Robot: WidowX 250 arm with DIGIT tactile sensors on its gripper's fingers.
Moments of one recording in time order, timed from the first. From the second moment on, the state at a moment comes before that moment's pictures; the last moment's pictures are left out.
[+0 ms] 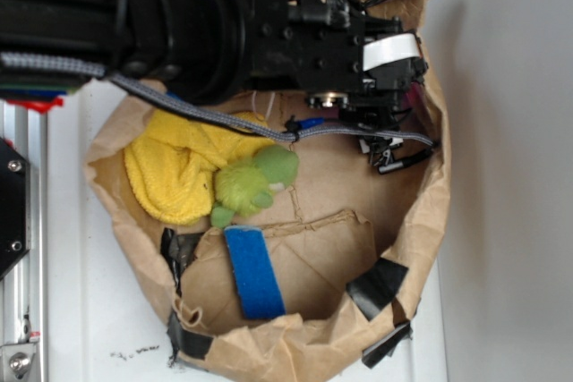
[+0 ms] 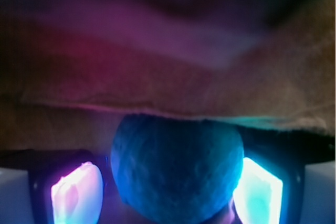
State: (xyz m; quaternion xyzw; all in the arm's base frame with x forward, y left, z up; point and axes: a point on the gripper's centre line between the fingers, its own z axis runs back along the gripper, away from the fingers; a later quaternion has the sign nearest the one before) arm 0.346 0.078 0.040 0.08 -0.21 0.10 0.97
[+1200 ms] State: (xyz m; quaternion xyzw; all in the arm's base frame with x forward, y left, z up) arm 0.327 0.077 0.057 0.01 -0.10 0.03 1.00
